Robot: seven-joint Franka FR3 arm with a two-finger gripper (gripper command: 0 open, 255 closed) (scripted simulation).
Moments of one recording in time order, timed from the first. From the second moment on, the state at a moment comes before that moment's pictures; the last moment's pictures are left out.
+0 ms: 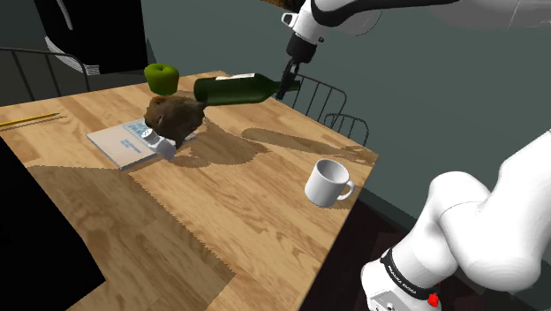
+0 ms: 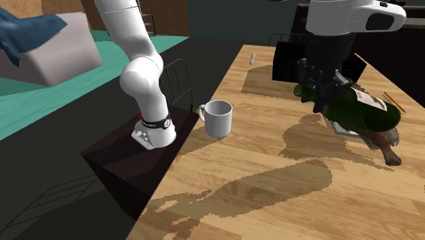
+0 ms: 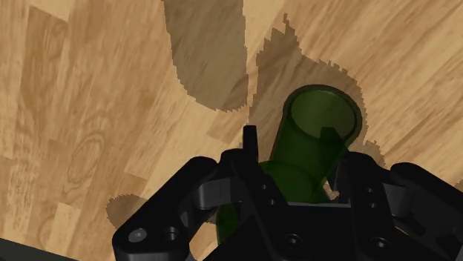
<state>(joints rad) 0.52 -0.14 -0.51 -2.04 0.05 2.05 -0.69</state>
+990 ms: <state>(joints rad) 0.52 0.26 -0.49 -1.67 0.25 2.02 -0.72</state>
